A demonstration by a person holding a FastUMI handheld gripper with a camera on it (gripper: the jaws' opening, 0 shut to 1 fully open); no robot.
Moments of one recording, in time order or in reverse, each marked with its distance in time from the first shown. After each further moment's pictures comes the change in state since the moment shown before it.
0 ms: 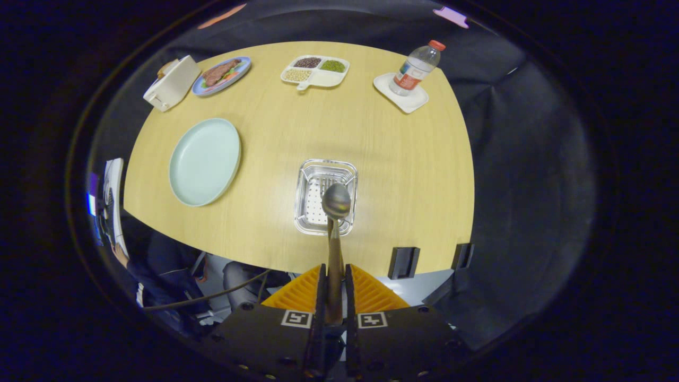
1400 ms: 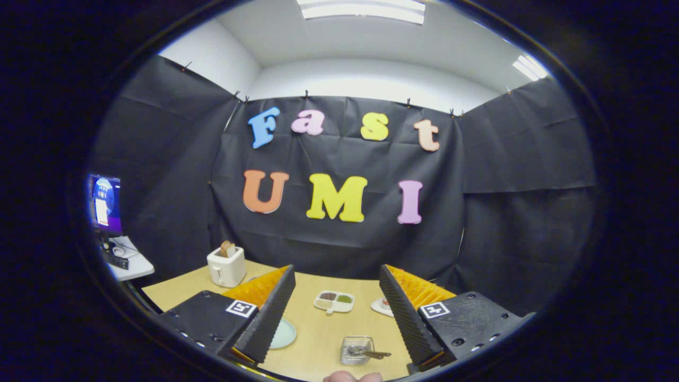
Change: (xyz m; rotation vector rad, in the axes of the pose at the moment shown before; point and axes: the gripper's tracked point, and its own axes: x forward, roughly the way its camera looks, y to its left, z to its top) arm -0.256 0.072 -0.019 0.125 -1.560 0.060
